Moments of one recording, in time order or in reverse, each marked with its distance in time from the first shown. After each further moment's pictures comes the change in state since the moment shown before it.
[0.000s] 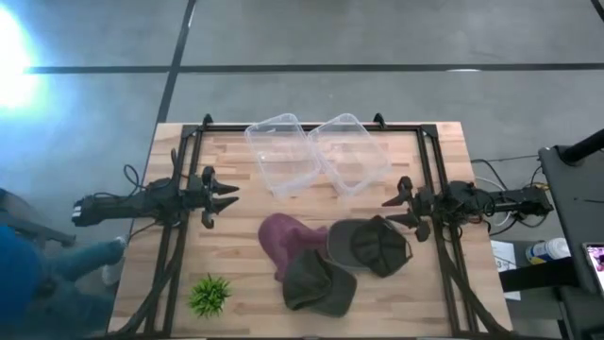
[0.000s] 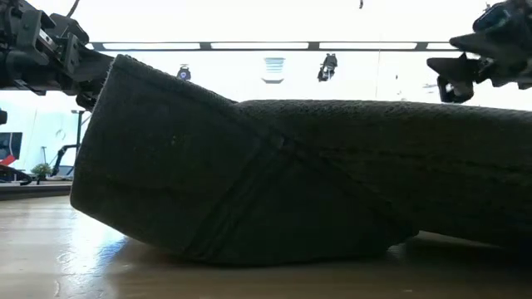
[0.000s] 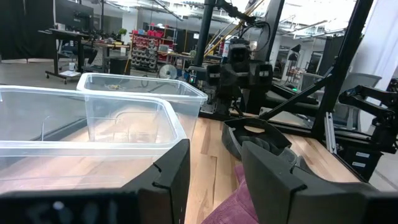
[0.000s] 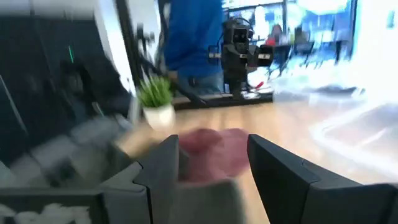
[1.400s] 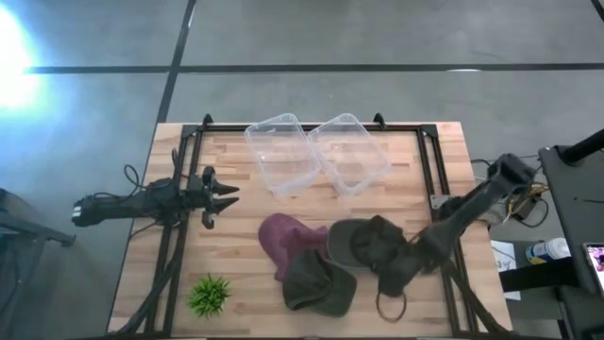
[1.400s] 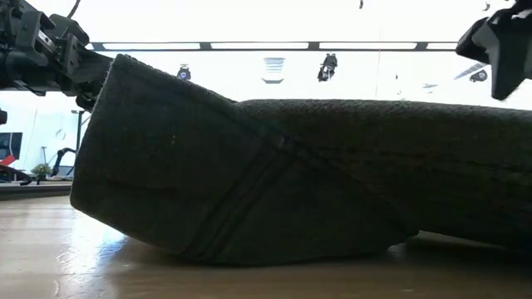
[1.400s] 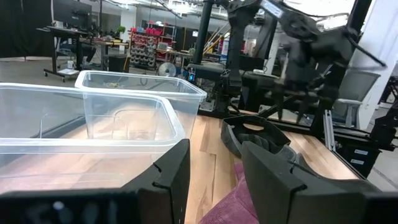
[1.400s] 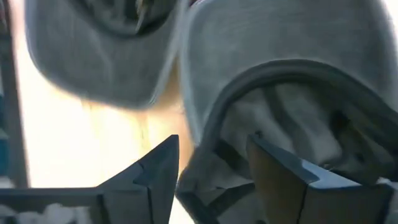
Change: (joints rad) left arm 0.000 0.000 0.000 -0.011 0.003 0.000; right arm 0.606 1.422 1.016 -0.877 0.340 0.554
